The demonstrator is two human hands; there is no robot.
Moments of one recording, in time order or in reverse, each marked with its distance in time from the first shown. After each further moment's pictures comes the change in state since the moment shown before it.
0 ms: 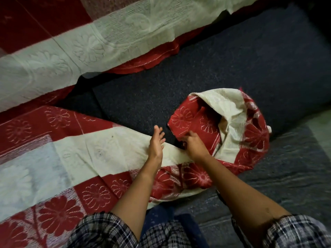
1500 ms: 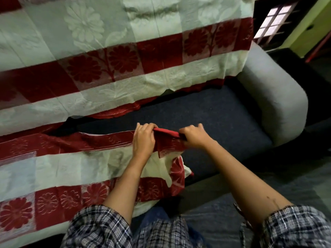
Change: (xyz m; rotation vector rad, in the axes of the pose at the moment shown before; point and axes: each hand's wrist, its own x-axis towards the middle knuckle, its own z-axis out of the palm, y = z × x) left_hand -0.147 0.106 0.257 0.986 0.511 1.010; right_hand -0.095 0.094 -0.379 -0.597 0.073 -0.455
